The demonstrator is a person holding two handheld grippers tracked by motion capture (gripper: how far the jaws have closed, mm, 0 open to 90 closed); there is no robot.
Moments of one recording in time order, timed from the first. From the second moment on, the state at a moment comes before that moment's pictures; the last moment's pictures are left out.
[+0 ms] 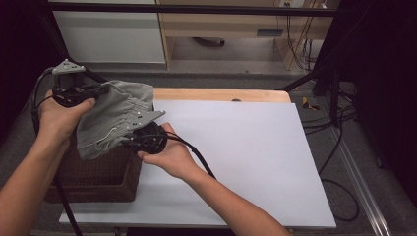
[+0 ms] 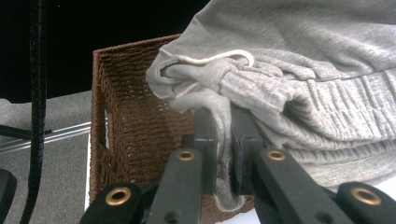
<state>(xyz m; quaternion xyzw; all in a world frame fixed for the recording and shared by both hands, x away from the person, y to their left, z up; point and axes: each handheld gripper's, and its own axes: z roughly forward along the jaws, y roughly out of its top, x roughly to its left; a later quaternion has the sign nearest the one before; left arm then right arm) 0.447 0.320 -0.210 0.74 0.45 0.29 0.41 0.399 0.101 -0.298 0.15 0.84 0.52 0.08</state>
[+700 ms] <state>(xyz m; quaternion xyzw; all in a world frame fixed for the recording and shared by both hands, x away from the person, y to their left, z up) 0.437 0.331 -0.209 0.74 0.45 0.31 0.39 0.393 0.116 -0.304 0.14 0.84 0.52 0.07</state>
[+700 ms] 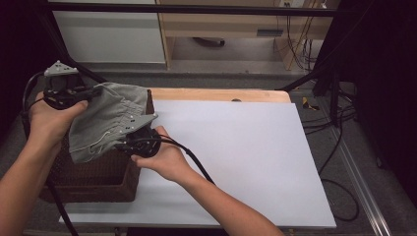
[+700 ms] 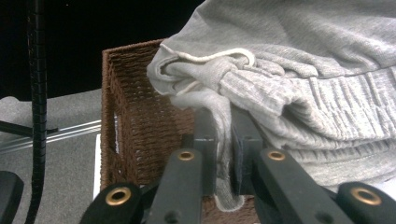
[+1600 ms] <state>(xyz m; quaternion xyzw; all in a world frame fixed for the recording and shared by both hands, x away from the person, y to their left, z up) 0.439 0.349 -0.222 0.74 0.48 0.31 0.37 0.395 0.140 -0.316 0.13 0.85 0.51 0.07</state>
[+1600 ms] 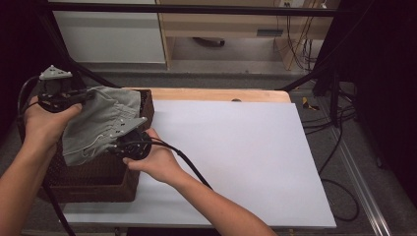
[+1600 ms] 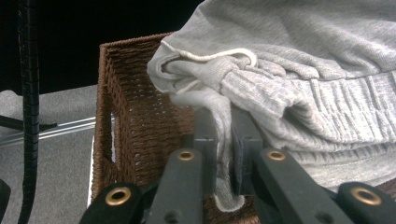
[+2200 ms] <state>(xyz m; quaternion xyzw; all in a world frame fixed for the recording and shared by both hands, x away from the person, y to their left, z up) 0.441 0.354 -0.228 0.74 0.48 0.30 0.36 0.393 0.150 -0.324 0.12 0.85 0.50 0.07</state>
